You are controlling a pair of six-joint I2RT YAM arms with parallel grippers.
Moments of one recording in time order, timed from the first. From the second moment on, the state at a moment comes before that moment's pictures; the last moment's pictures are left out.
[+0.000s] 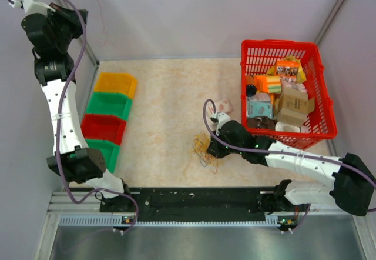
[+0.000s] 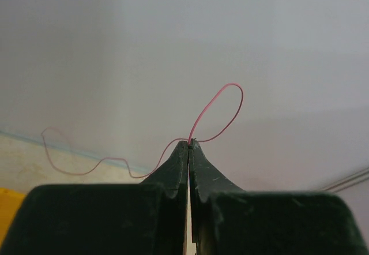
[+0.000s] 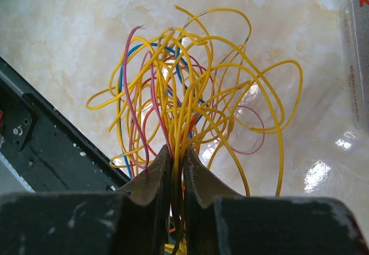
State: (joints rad) left arm 0.29 1.58 2.00 -0.23 0.34 -0.71; right arm 0.94 1.17 0.70 -0.21 -0.01 0.50
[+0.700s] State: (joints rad) left arm 0.30 1.56 1.60 -0.17 0.19 -0.57; right arm 0.94 1.22 0.70 -0.20 -0.01 0.51
